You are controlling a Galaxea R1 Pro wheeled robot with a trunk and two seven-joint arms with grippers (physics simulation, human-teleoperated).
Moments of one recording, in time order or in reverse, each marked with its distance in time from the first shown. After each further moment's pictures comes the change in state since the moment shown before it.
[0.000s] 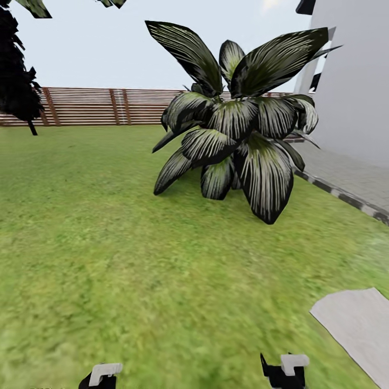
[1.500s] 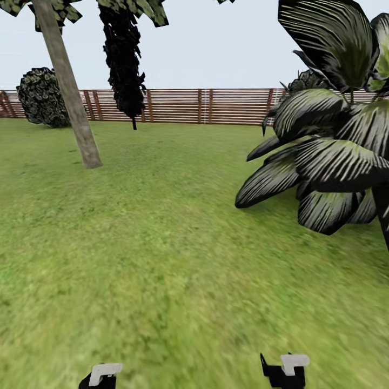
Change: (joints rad) left arm 0.000 0.000 0.000 0.000 0.001 0.000 0.001; right arm 0.000 0.000 0.000 0.000 0.000 0.000 0.000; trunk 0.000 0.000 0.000
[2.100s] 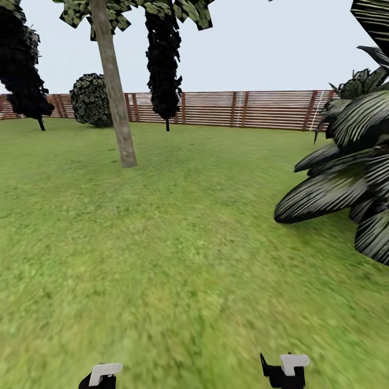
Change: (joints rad) left arm 0.000 0.000 0.000 0.000 0.000 0.000 0.000; right arm 0.000 0.000 0.000 0.000 0.000 0.000 0.000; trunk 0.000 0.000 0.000
